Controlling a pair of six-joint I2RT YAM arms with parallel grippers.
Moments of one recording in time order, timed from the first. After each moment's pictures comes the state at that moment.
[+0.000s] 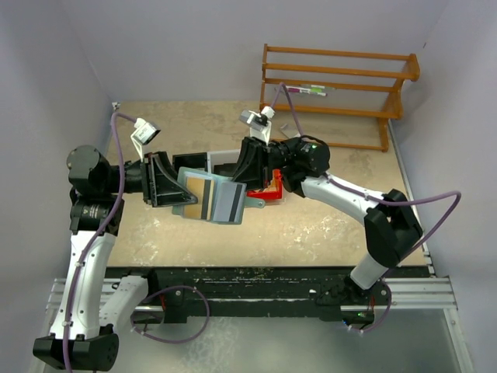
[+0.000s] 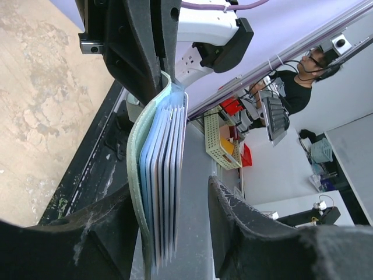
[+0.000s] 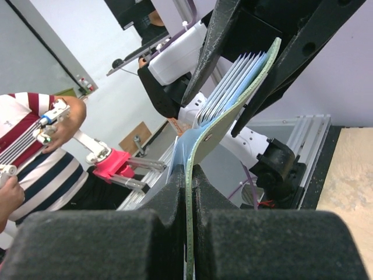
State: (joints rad) left arm -0.03 0.83 1.03 -0.04 1.46 -1.02; right arm 0.71 1.64 1.20 1.43 -1.22 1.45
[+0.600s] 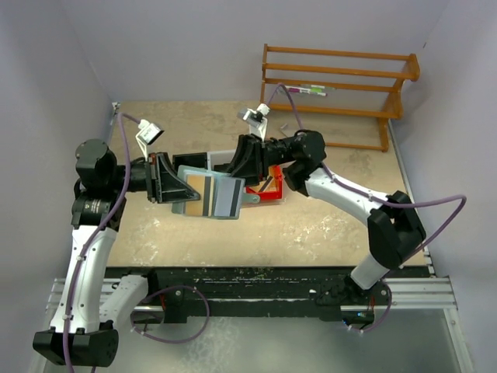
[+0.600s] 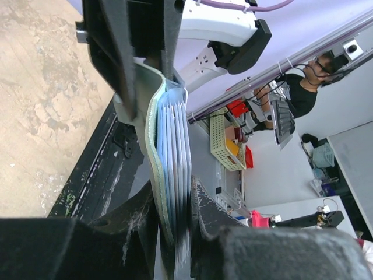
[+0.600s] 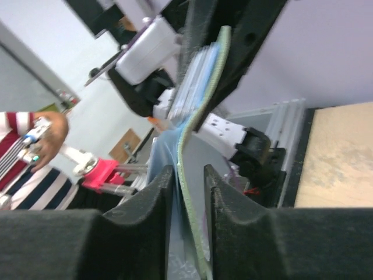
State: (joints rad) left arm -0.03 0.86 1.04 -0.21 1.45 -0.85; right arm 0.69 1.63 1.19 1.22 -1.22 1.29
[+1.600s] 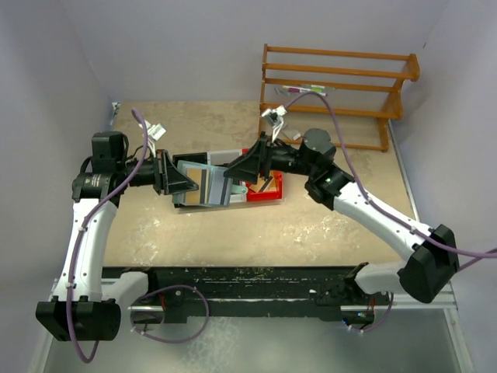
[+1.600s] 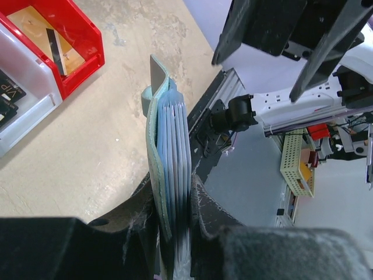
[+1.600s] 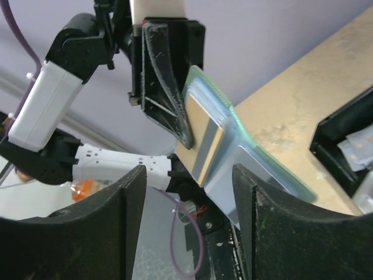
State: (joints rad) left arm 0.02 1.04 1.17 -0.83 1.16 -0.16; right arm 0.65 1.31 1.10 0.29 -0.68 0.75
